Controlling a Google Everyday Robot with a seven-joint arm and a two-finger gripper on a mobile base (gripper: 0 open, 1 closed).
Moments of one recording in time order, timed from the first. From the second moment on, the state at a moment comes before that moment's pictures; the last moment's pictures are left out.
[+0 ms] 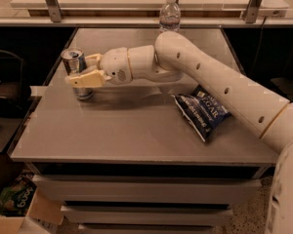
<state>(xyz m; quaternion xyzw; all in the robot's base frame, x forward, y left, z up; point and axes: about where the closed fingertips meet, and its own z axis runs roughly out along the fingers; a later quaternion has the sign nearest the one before) 0.586 0.183 0.896 -0.55 0.50 0.49 0.46</state>
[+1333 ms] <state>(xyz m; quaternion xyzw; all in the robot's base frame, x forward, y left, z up) 0.595 0.132 0.925 -0.64 0.54 0.35 0.41</state>
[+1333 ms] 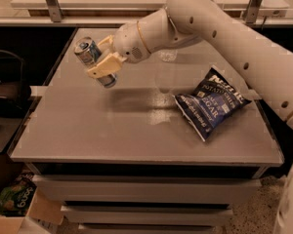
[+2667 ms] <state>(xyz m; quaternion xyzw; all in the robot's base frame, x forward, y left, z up) 0.605 0.130 0.911 -0.81 0.53 0.06 0.25</state>
